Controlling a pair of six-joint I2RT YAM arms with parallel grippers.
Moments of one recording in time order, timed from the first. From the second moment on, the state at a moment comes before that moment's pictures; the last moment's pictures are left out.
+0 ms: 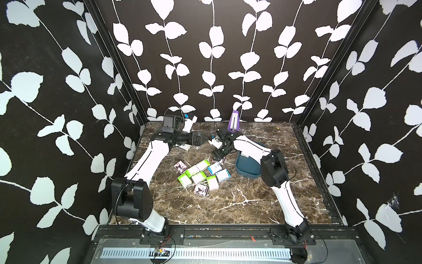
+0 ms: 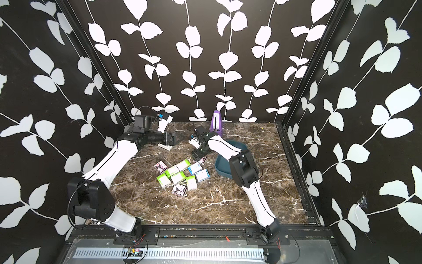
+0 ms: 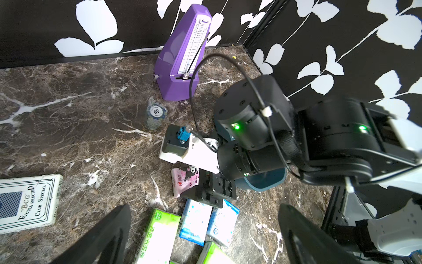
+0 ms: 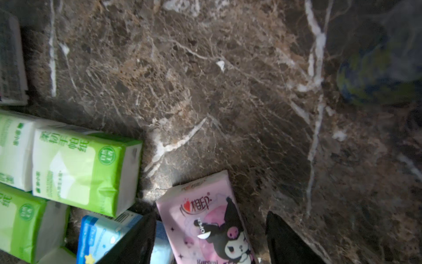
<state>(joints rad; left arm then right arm) -0.21 1.56 1.37 -0.52 0.69 -0.05 0.65 2.38 2.07 -0.87 -0.20 -0.16</state>
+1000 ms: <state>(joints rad) -0.21 1.56 1.37 -0.52 0.67 -0.05 0.62 2.36 2.04 -0.83 -0.23 -0.05</state>
